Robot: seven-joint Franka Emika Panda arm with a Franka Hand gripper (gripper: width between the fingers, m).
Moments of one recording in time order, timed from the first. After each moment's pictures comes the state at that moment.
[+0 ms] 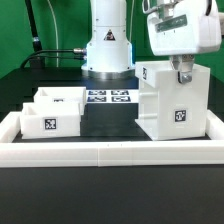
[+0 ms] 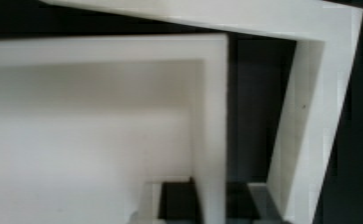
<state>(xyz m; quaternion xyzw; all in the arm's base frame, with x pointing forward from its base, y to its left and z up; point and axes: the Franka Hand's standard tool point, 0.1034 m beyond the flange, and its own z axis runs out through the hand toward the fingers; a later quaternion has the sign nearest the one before) 0.576 0.091 0.099 -0.75 0.65 -0.03 0.10</state>
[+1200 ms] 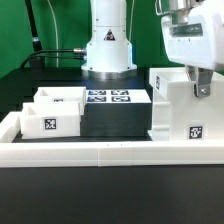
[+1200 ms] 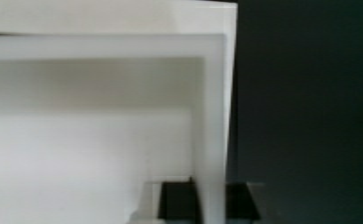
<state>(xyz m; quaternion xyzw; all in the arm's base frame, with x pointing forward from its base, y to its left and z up) 0.642 0.096 0.099 -0.73 0.68 0.00 0.09</state>
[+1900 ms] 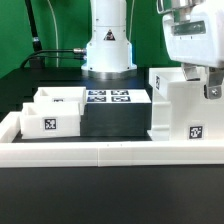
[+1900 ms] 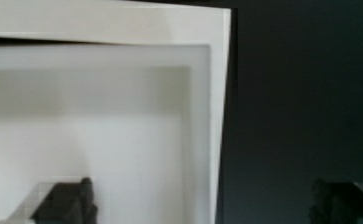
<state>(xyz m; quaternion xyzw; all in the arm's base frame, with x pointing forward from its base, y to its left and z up) 0.645 0.098 0.102 -0.73 0.68 0.00 0.10</state>
